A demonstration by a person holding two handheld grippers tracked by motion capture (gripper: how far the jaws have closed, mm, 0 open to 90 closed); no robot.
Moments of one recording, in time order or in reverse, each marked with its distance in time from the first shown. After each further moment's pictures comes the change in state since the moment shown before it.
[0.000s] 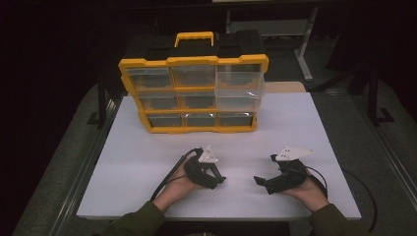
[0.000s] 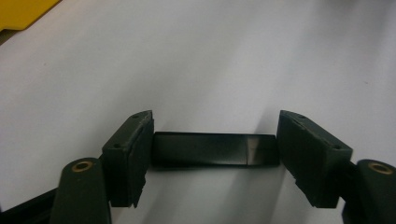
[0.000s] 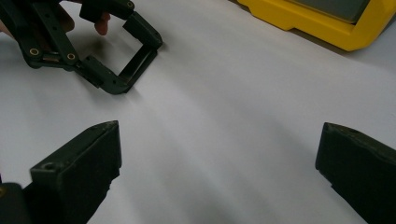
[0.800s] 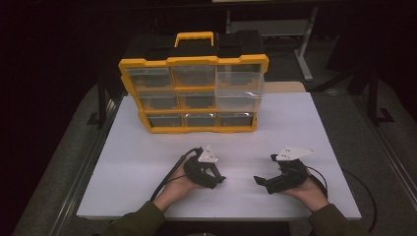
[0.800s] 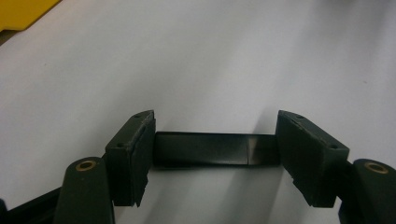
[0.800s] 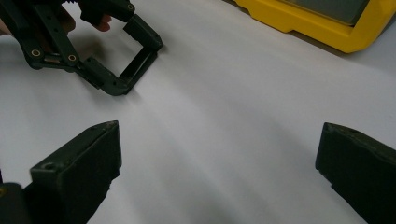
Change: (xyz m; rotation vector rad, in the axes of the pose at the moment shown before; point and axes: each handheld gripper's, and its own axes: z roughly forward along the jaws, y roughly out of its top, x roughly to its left) left arm 0.001 0.000 -0.001 0.003 -0.008 0.006; right arm 0.000 0.000 -0.001 -0.007 0.001 0.002
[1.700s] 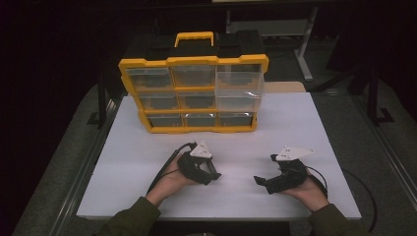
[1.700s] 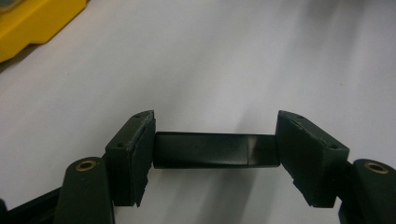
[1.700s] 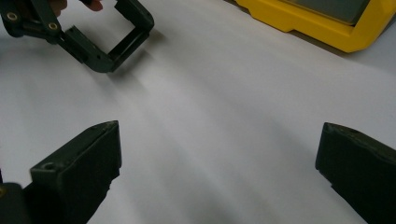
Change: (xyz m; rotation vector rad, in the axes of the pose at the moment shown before) left arm 0.014 0.003 -0.023 -0.029 -0.052 -0.002; right arm 0.000 0.000 0.000 0.001 0.001 0.000
